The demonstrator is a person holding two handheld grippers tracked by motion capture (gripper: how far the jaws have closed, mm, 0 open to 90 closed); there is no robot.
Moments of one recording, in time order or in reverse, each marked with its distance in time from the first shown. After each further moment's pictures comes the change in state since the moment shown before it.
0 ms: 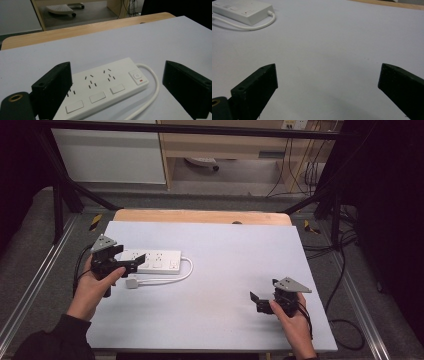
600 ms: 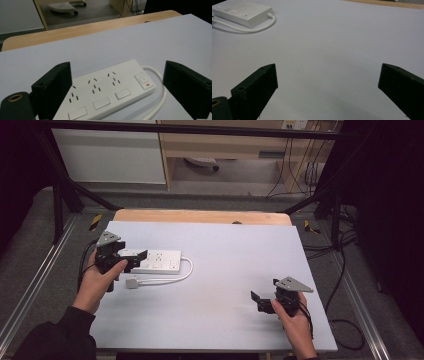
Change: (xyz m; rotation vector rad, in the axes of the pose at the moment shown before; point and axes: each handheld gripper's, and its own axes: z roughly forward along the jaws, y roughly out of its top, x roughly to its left) left arm 0.005 0.005 0.016 0.018 0.009 0.004; right arm -0.002 0.001 -0.001 -0.005 0.004 0.018
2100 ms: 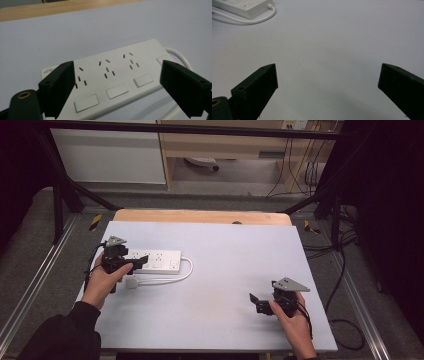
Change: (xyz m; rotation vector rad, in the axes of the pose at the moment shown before) left arm 0.021 -0.026 0.038 0.129 0.033 -0.032; right arm 0.002 -0.003 0.004 0.050 0.008 -0.012
